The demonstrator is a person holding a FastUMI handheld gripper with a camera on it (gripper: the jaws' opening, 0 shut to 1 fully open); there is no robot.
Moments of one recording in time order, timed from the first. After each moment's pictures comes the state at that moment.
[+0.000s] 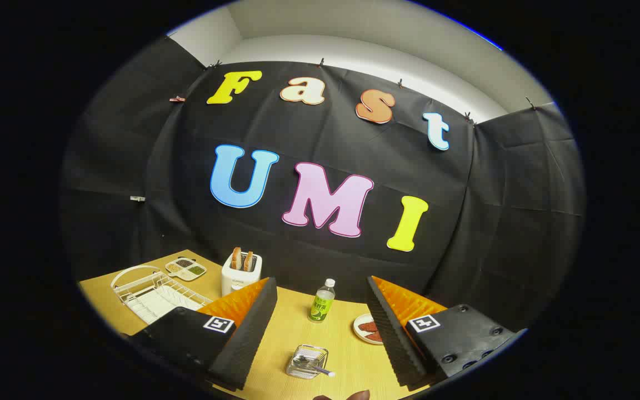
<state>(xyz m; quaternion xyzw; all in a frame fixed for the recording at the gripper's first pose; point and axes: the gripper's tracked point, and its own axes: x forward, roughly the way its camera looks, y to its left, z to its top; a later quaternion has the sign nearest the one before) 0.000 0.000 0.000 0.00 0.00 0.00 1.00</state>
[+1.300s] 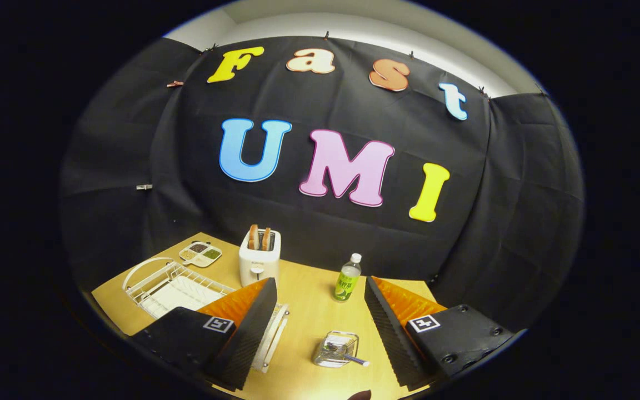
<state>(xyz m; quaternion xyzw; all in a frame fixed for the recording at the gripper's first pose) 0.027 0.063 -0.039 0.03 0.12 0.04 0.99</state>
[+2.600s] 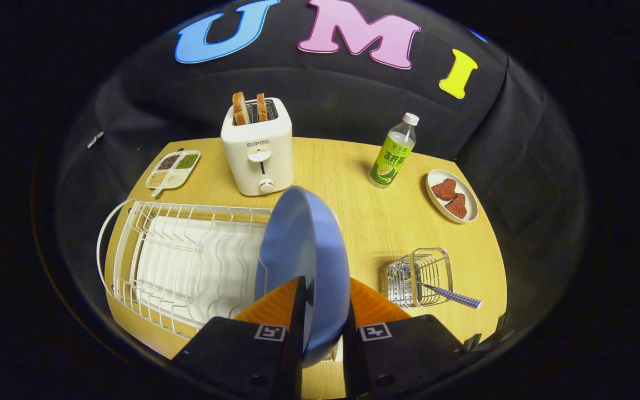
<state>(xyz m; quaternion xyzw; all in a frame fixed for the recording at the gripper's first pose) 0.087 0.180 -0.213 0.06 0.45 -0.02 0.89</state>
